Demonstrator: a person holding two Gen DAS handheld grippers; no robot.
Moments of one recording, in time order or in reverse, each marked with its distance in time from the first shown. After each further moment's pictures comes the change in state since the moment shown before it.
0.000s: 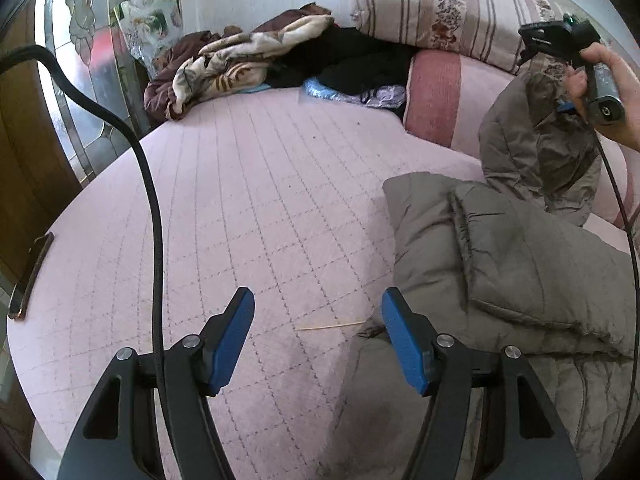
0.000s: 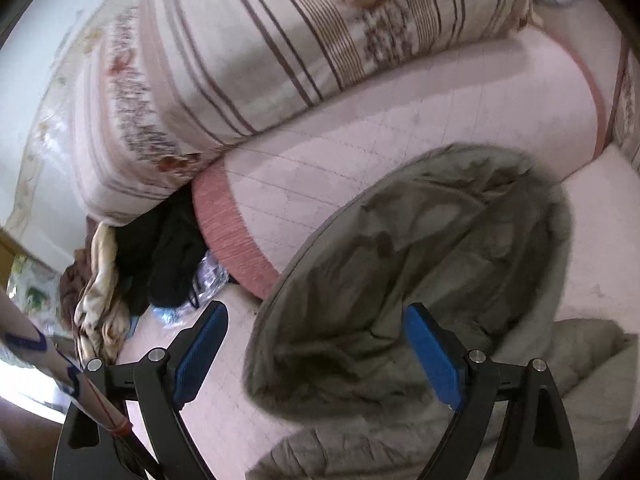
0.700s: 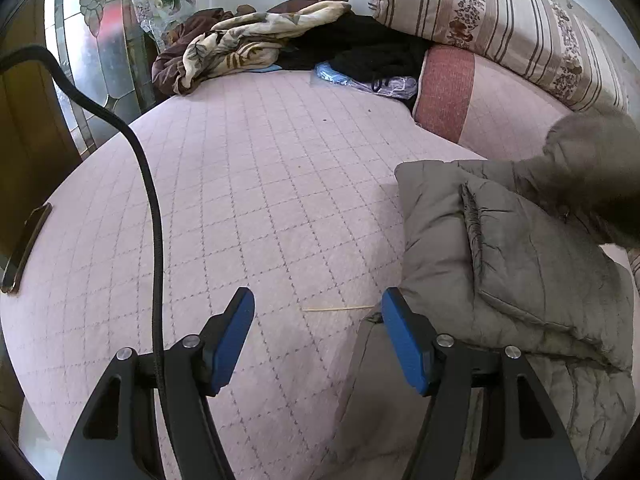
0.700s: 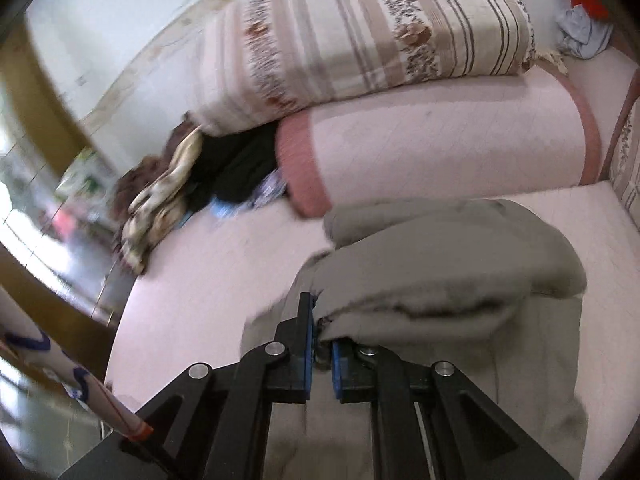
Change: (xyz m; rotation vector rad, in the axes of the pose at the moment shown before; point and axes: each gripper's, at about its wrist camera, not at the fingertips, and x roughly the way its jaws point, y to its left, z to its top) left arm -0.002 0.015 -0.006 -0.064 0.053 -0.026; right arm -0.181 -0.025 -0.152 -0.320 0.028 0.134
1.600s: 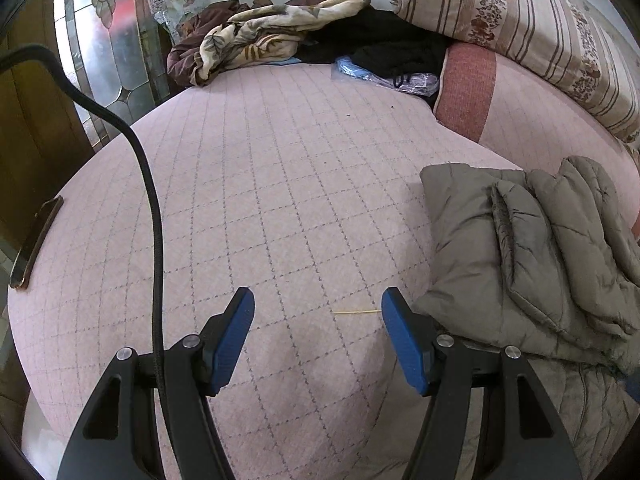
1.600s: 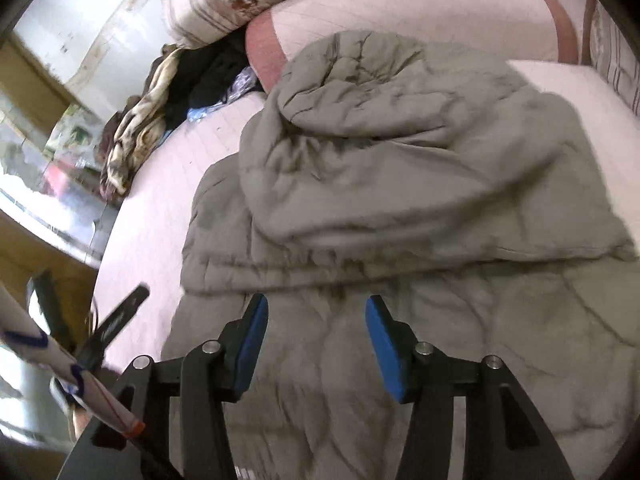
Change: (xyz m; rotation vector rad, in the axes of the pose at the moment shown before) left arm 0.007 0.016 0.003 -0.026 0.023 0.049; right arm 0.018 -0.059 -0.165 0.069 0.157 0.001
